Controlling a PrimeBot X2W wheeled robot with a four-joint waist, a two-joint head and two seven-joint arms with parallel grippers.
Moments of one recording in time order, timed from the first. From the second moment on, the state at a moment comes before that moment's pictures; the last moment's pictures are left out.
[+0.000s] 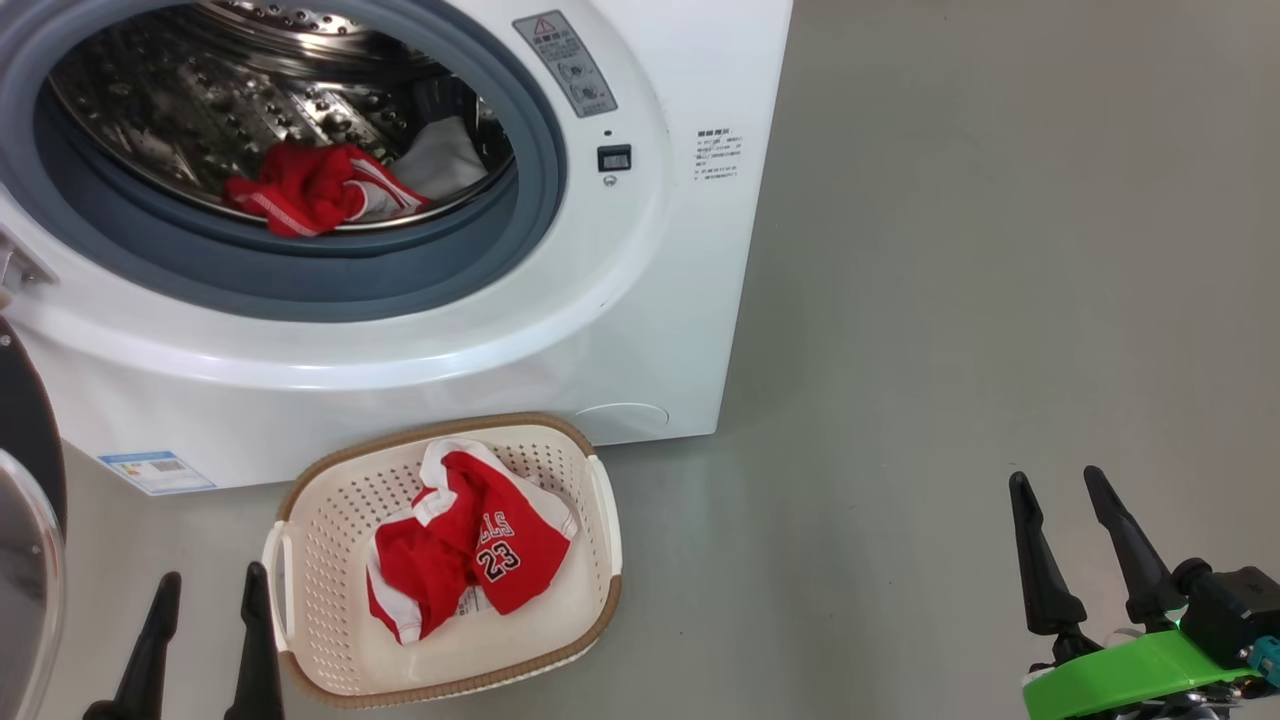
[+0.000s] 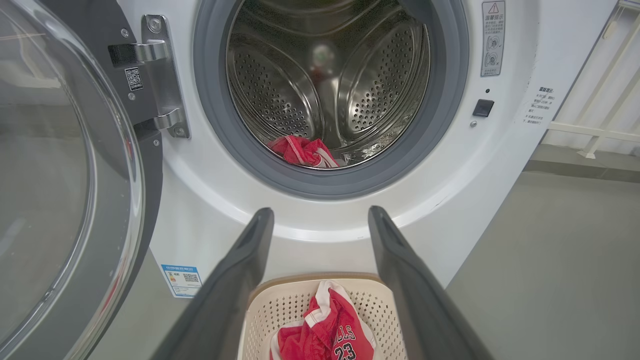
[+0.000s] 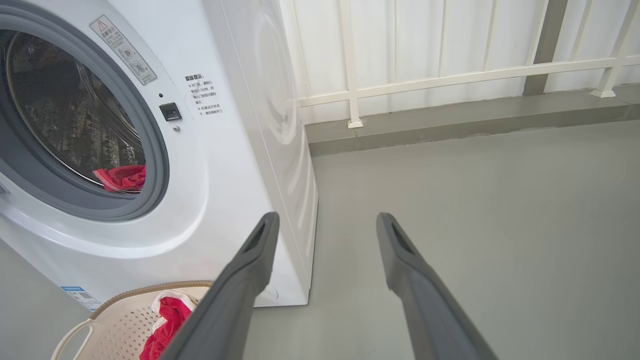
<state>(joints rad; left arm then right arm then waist) 0.08 0.05 0.19 0.07 -0.23 -0.13 -0.26 0.03 -0.07 -0.06 0.16 0.34 0.12 -0.26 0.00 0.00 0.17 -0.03</state>
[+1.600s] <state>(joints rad) -1.09 0.31 0.00 0.96 0.05 -0.11 -0.26 -0.25 -0.05 0.05 0.12 0.38 0.12 -0.26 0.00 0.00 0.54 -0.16</state>
